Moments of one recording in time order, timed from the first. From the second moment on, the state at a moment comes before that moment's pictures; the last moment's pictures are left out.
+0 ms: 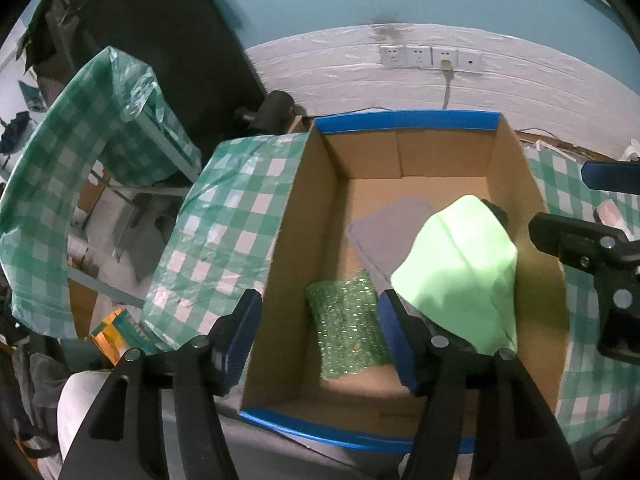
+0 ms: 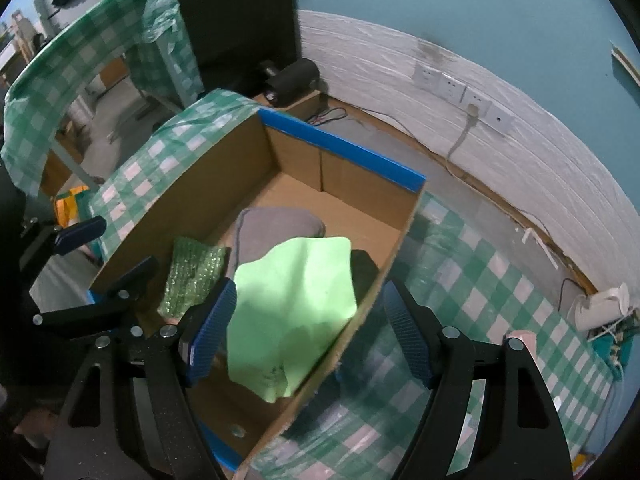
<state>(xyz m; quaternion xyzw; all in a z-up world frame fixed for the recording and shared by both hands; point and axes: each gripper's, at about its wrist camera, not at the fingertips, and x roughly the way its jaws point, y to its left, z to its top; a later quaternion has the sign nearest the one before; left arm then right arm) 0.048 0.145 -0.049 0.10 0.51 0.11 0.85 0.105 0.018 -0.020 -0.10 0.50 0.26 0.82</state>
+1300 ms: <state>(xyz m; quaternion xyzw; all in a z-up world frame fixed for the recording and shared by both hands) 0.050 -0.003 -0.041 0.18 0.49 0.00 0.86 0.097 -0.181 -0.042 -0.02 0.53 0.12 0.84</state>
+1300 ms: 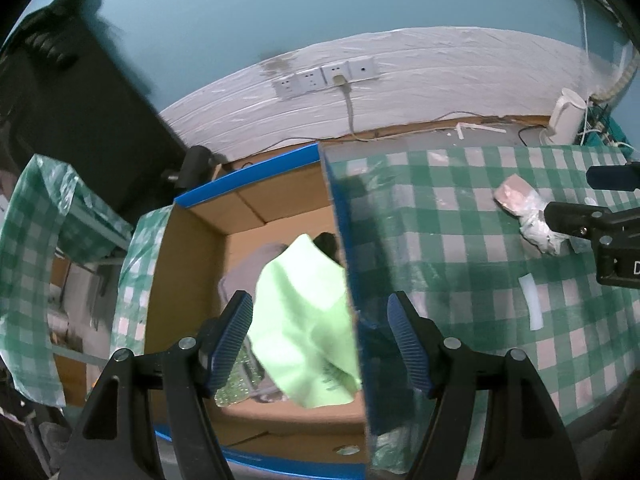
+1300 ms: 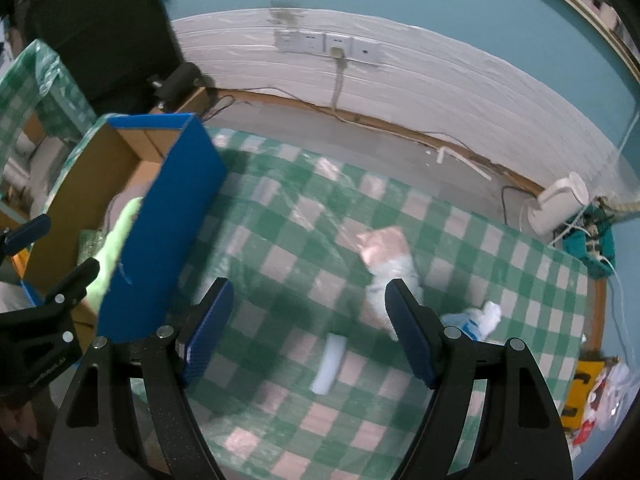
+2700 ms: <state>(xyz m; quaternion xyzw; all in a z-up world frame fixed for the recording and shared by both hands) 0.109 -0.128 -0.145 0.20 0.57 -0.05 0.80 0.133 -0.344 -0.174 0.08 0.62 -0.06 0.78</state>
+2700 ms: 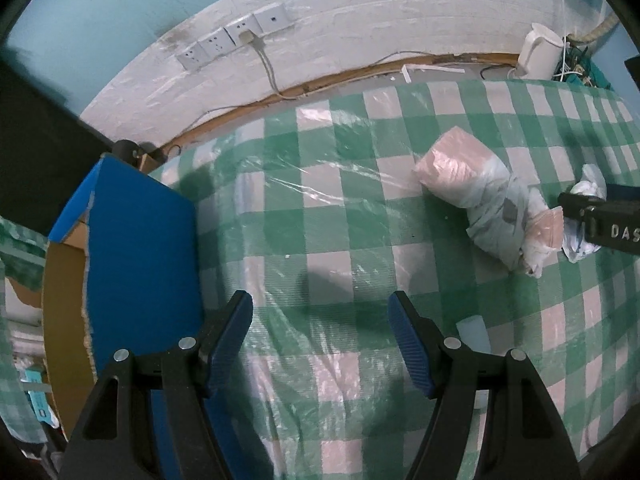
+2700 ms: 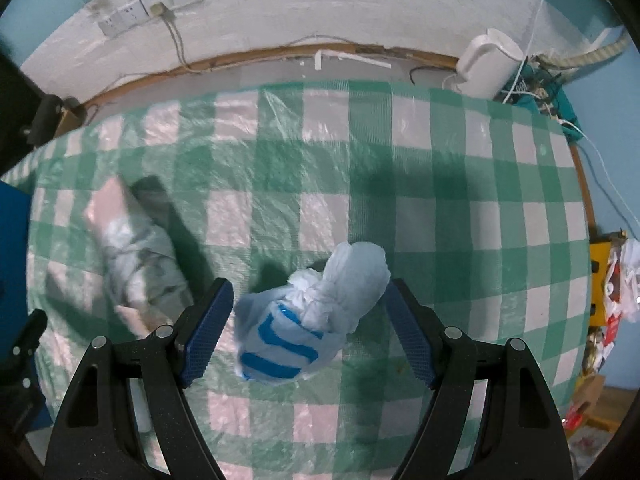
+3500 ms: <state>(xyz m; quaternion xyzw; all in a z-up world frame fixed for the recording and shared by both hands) 0.065 -0.179 -0.169 0.23 0.59 -0.11 0.76 0.085 -0.322 -0.176 0.02 0.63 -0.01 0.77</state>
